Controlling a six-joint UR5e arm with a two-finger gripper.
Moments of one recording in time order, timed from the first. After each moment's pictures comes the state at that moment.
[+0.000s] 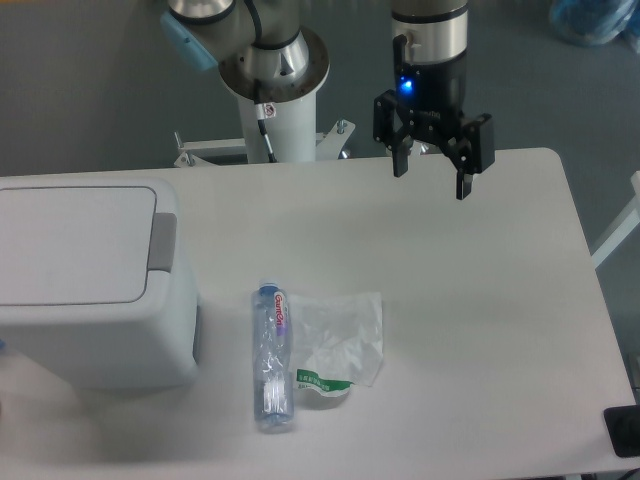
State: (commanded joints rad) arm 2.67 -1.54 -1.70 -1.06 1.44 1.39
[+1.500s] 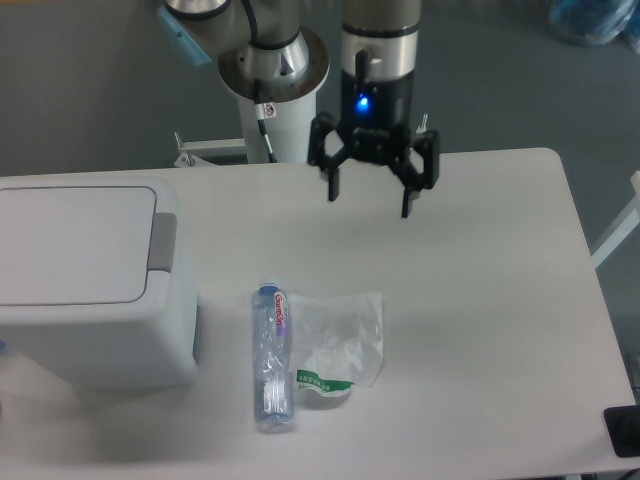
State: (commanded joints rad) arm 2.52 -1.58 -1.68 -1.06 1.26 0.64
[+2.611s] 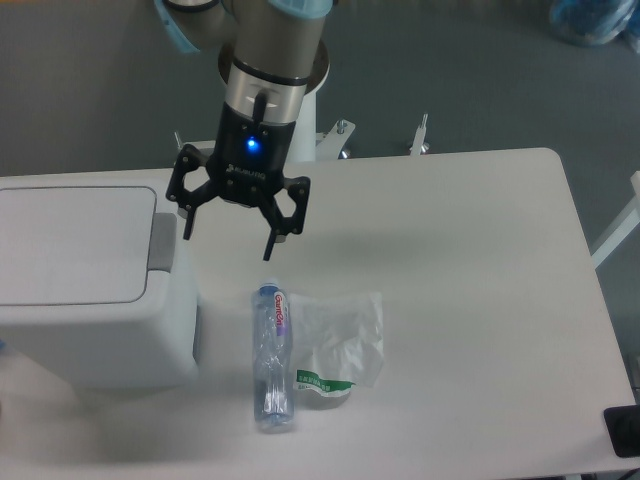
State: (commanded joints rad) arm 2.35 -1.62 -1.68 -0.99 1.11 0.40
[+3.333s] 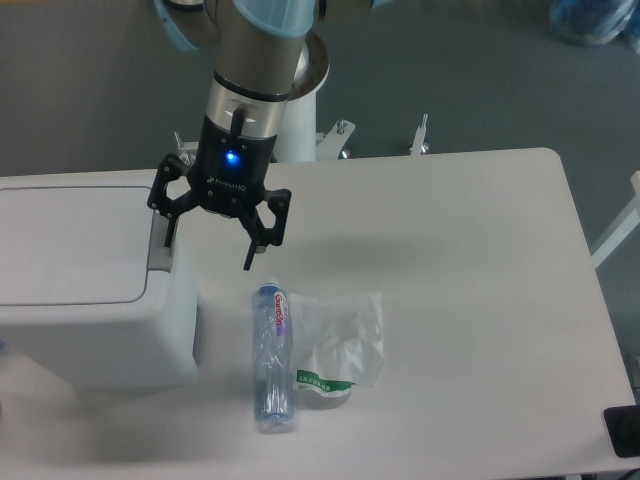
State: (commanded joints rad) arm 2.34 -1.63 -1.68 -0.99 1.12 0.40
